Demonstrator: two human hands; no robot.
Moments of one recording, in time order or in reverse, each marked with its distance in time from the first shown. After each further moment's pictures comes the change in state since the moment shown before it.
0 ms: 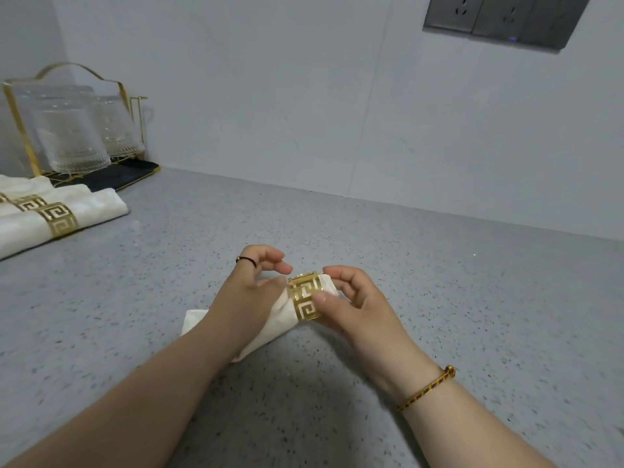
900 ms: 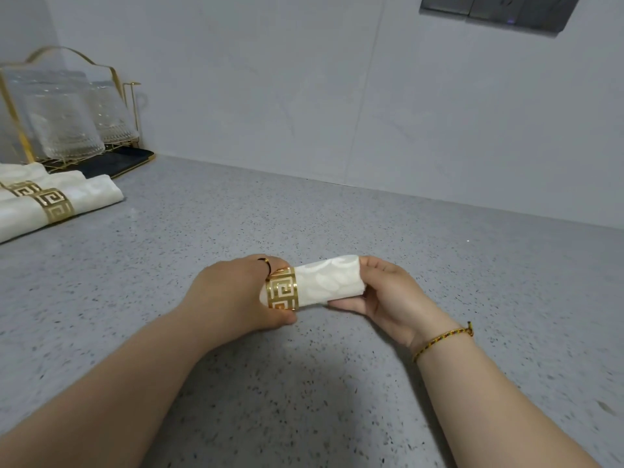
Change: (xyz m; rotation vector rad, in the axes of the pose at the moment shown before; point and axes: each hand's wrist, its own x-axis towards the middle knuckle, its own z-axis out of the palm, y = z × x) left_hand -0.007 0.004 -0.013 1.028 -0.236 0.238; right_hand 0.009 -0.015 -0.033 0.180 0.032 0.264
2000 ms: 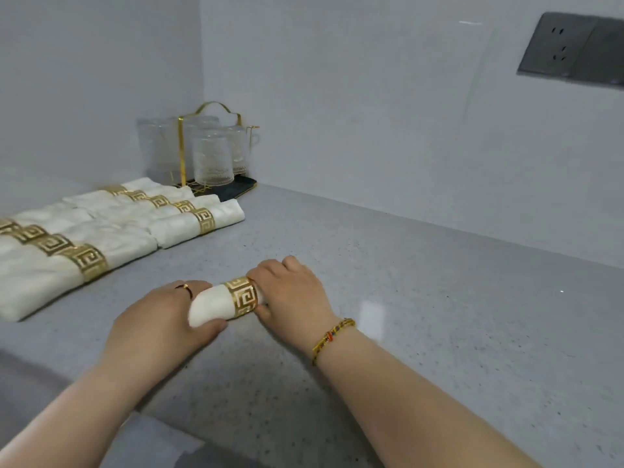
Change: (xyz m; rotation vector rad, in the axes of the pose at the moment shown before) left_hand -0.130 -0.120 -0.061 0.025 0.237 -0.521; right_hand 0.036 0.071 0.196 -1.596 -0.177 -1.029
